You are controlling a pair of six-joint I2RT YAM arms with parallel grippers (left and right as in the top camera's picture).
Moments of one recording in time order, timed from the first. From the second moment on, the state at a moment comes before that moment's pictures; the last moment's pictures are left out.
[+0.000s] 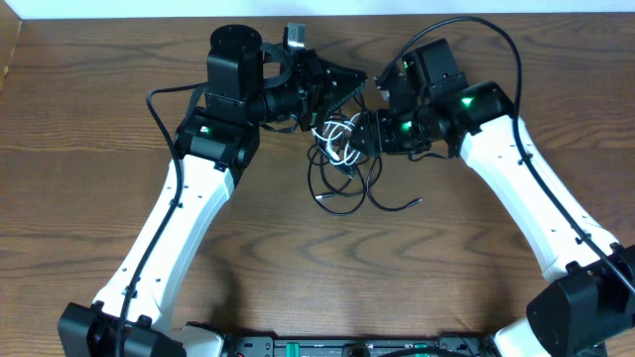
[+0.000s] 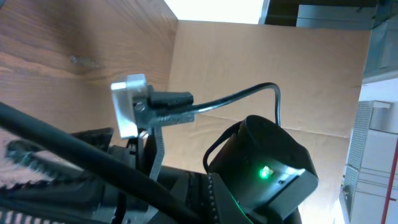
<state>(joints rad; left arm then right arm) -0.31 1.50 1.33 -0.16 0.86 -1.38 0.42 1.71 1.54 -0.94 -0.46 0.37</state>
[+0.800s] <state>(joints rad) -0.31 1.50 1.33 -0.16 0.76 -1.39 0.53 1.71 1.54 -0.82 -0.45 0.62</state>
